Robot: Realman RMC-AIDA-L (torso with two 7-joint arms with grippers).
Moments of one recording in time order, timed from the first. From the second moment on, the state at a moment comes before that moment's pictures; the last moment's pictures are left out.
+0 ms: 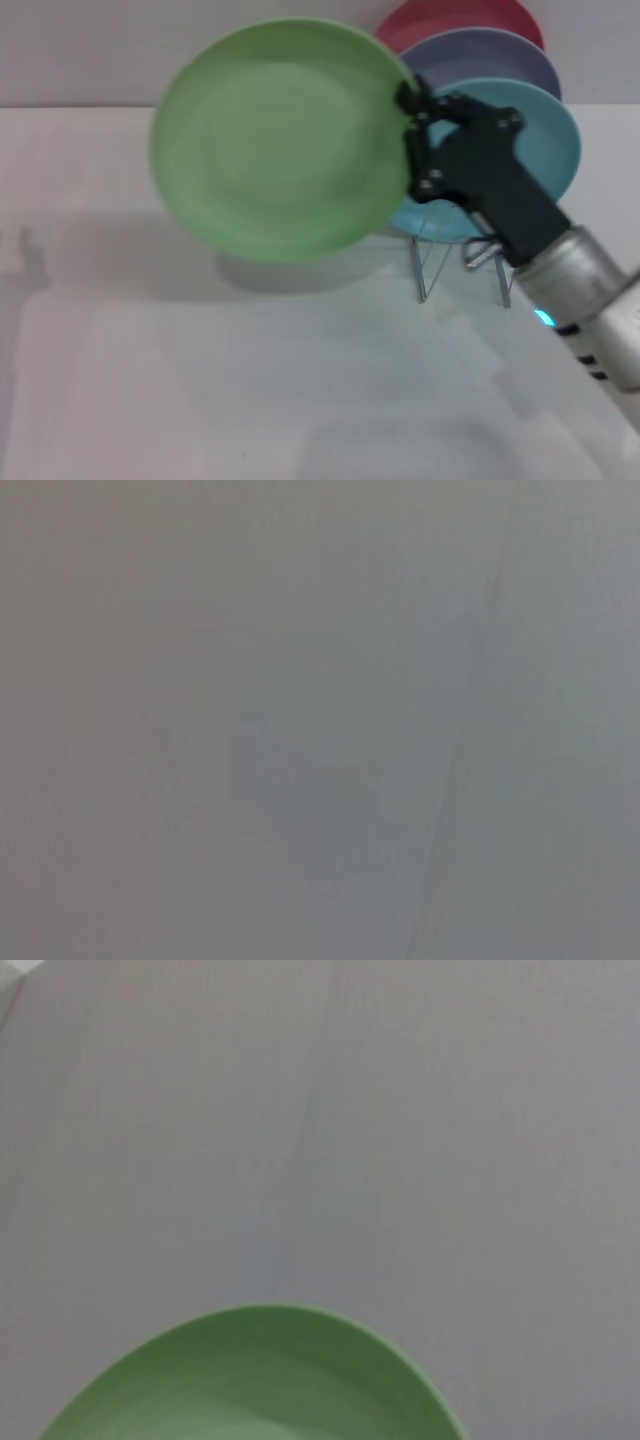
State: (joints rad) left arm -0.25 -2.05 -0.70 -0.31 1.97 1.57 -0.29; right arm 0.61 2.08 -0.07 0.34 -1.70 -1.60 -0.12
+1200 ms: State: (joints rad) left arm -0.20 -2.07 -0.66 -0.41 2.04 1.54 -0.34; right arm 0.49 2.07 -0.10 -0.20 -1.70 -1.79 -0.07
